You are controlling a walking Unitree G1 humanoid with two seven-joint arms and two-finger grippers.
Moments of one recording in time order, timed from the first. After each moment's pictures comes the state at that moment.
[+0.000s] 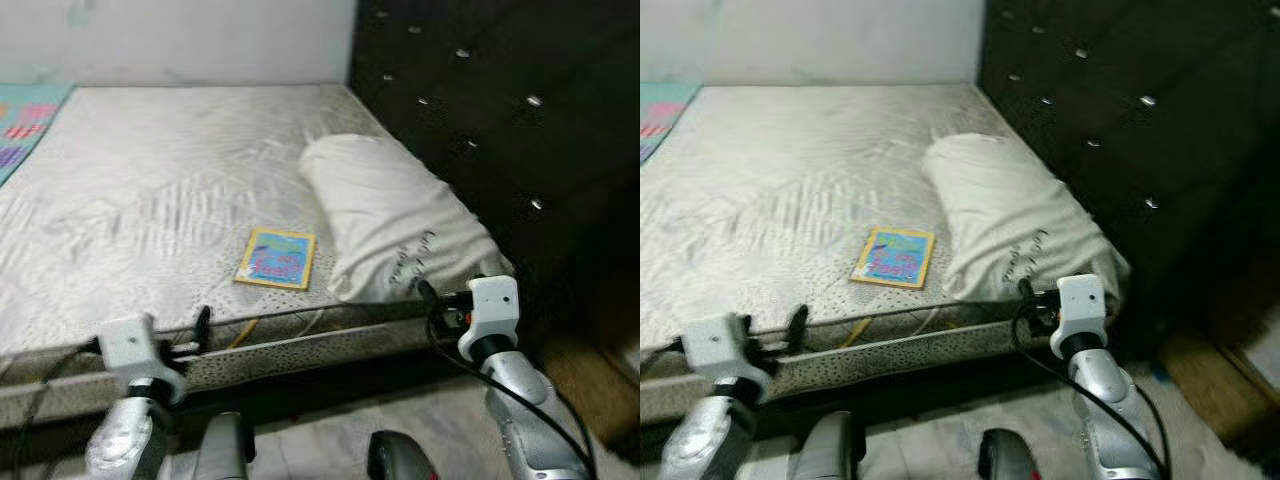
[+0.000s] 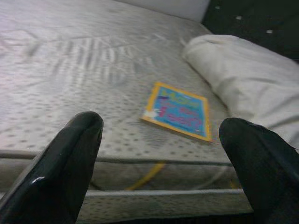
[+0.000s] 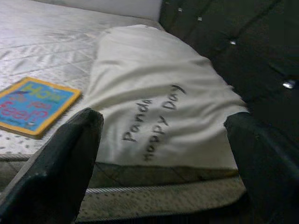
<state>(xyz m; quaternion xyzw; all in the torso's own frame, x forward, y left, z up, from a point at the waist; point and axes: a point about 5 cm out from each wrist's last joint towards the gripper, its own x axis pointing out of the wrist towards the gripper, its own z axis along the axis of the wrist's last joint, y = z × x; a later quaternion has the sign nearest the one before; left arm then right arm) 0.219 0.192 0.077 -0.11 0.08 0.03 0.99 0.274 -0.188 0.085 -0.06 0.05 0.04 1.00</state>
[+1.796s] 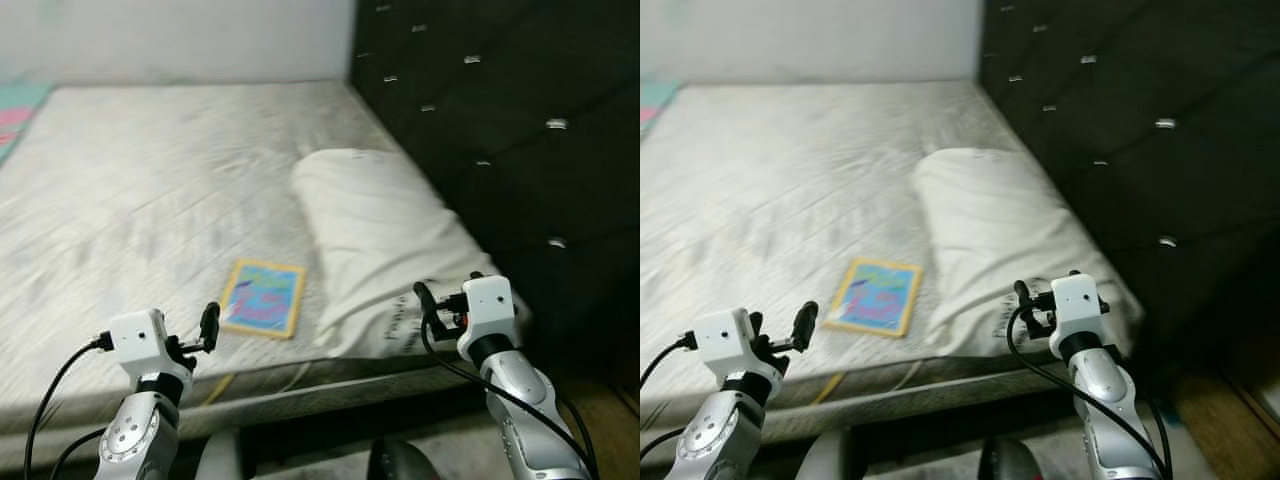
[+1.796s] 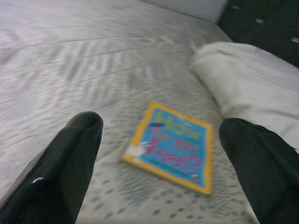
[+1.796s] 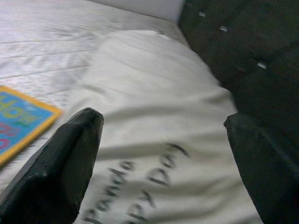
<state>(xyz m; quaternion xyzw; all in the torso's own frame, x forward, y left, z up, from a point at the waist) 0.223 0.188 0.078 -0.12 0.08 0.04 0.99 0.274 -0.186 0.084 -0.09 0.05 0.06 0.99</state>
